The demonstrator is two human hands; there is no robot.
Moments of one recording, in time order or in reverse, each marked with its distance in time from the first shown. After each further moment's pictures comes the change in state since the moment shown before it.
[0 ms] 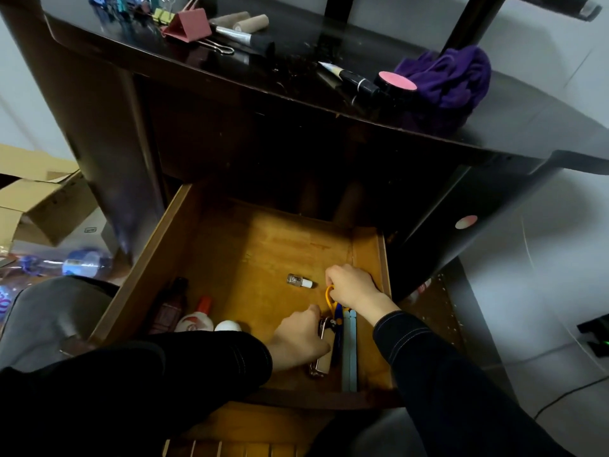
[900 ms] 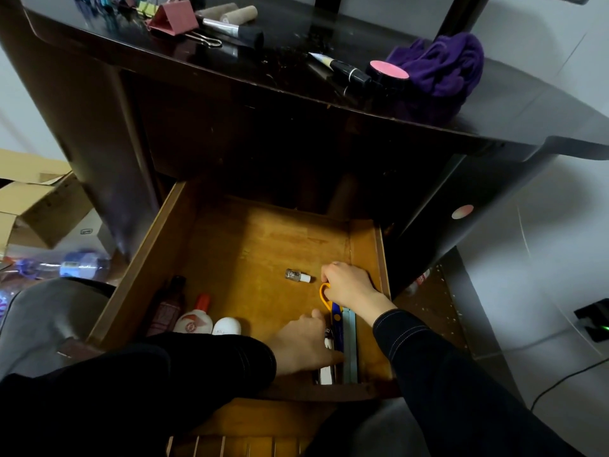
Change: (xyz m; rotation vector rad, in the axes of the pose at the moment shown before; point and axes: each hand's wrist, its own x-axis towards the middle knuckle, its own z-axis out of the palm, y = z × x) left_hand -0.003 0.000 0.017 0.147 -0.077 0.060; right_hand -0.007 -0.004 0.006 0.002 0.032 -0.024
